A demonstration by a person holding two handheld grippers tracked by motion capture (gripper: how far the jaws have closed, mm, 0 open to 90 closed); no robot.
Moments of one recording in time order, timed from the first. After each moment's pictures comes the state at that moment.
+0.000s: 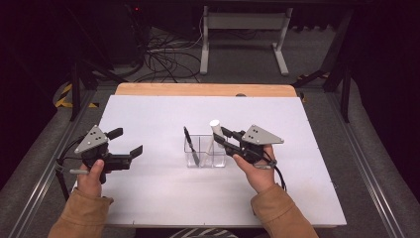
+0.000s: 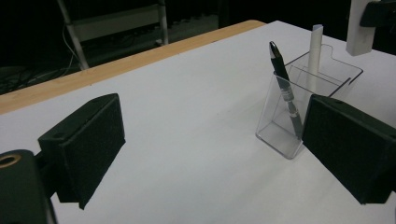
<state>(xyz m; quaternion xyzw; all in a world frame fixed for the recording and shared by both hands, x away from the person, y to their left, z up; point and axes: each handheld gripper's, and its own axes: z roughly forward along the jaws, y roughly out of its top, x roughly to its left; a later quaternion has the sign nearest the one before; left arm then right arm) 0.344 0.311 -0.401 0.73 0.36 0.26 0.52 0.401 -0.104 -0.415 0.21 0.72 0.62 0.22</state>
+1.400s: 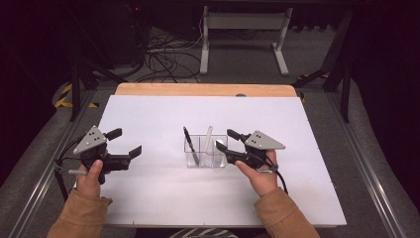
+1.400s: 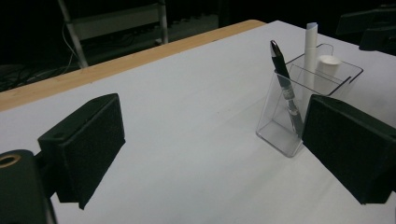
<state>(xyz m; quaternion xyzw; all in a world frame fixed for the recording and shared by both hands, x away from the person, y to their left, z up) 0.343 0.313 -0.403 0.73 0.36 0.26 0.52 0.399 -0.115 -0.435 0.25 0.72 0.61 0.22</state>
